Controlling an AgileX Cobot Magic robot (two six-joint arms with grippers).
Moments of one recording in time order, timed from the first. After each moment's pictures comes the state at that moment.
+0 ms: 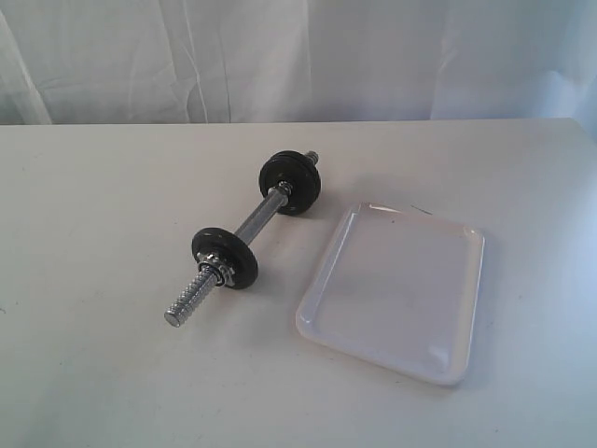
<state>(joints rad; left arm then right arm) -0.09 0.00 0.02 -0.08 0.40 0.04 0.18 0.54 -0.83 0.51 0.62 -0.55</state>
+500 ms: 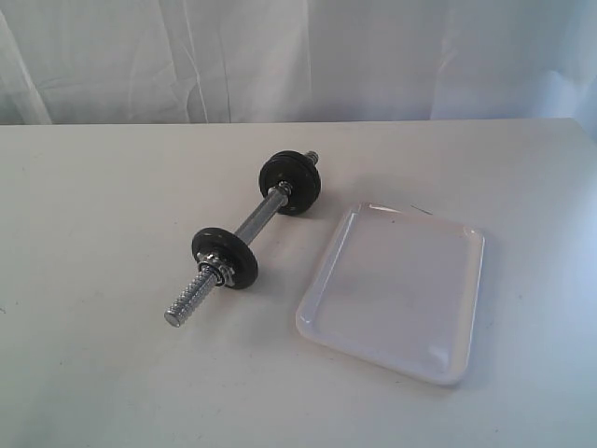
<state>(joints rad) -0.06 0.00 0.02 -0.08 0.40 0.04 0.18 0.54 -0.83 0.51 0.62 -0.55</state>
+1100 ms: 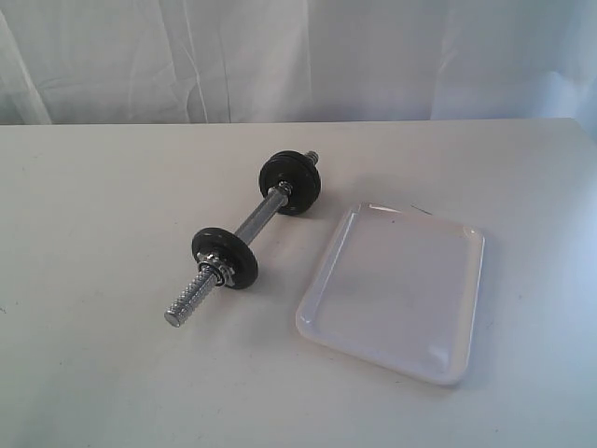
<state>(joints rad) -0.06 0.00 0.02 -0.08 0.40 0.04 0.18 0.54 -0.83 0.51 0.62 -0.55</state>
